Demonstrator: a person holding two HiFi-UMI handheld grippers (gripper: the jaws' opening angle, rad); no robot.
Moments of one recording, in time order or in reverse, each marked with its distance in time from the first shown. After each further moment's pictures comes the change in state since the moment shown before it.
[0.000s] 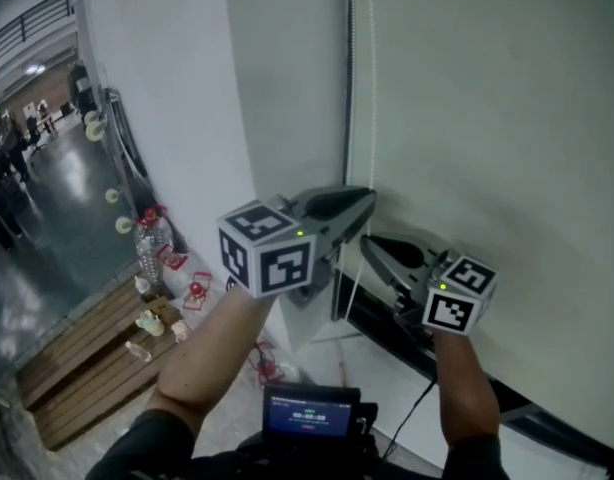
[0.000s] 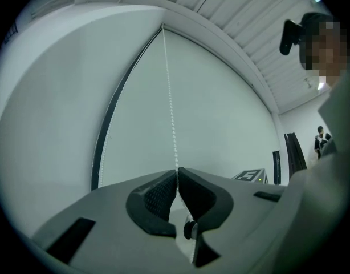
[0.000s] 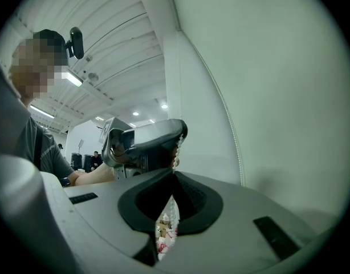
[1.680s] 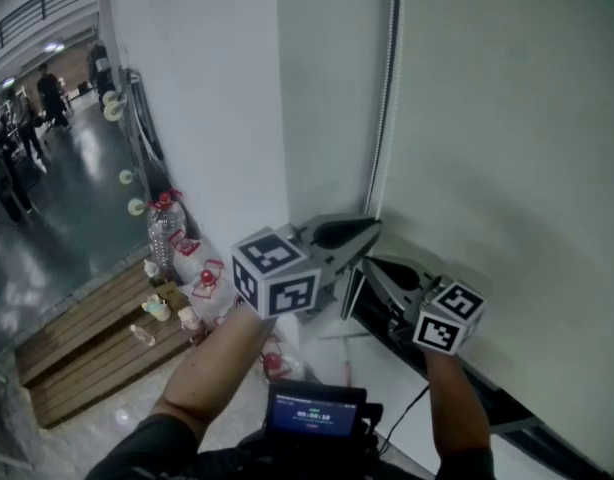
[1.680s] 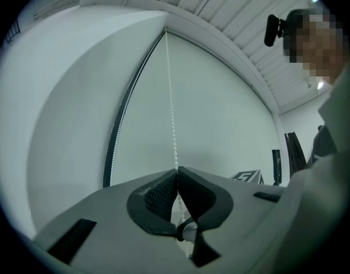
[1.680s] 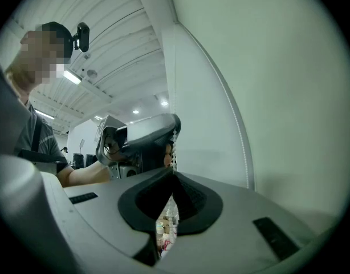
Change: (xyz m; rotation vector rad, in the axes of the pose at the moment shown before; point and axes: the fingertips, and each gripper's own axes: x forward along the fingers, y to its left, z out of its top) left arm -0.040 0.004 -0.036 -0.006 -0.020 0.014; right arm 0.025 0.014 -0.049 0.019 0.030 0.010
